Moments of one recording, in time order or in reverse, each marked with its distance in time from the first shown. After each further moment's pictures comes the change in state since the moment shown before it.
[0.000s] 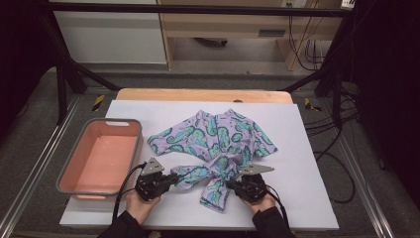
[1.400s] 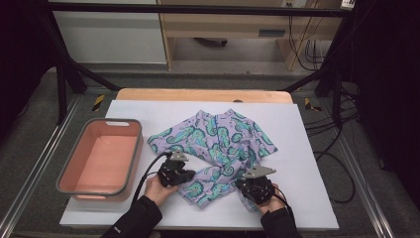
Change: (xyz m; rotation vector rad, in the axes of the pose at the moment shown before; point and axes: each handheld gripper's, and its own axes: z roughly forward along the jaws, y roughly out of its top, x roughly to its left) left arm 0.001 0.029 0.062 0.186 -0.073 0.073; right arm -0.004 -0.002 -0.013 0.081 -0.123 -0.155
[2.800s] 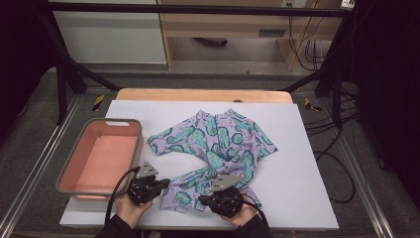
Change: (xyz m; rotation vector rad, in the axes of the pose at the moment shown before) left arm -0.008 -0.052 -0.071 -0.099 0.102 -0.103; right arm 0.079 0.037 0.008 -0.060 0.338 -0.088
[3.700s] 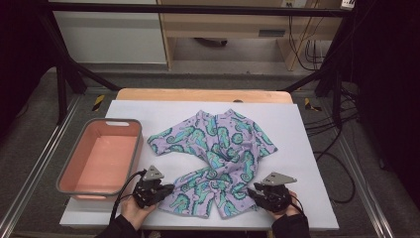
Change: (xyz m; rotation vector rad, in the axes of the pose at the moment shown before) left arm -0.002 -0.011 0.020 0.073 -0.027 0.026; right arm -0.071 -0.077 -0.064 0.029 -0.381 0.149
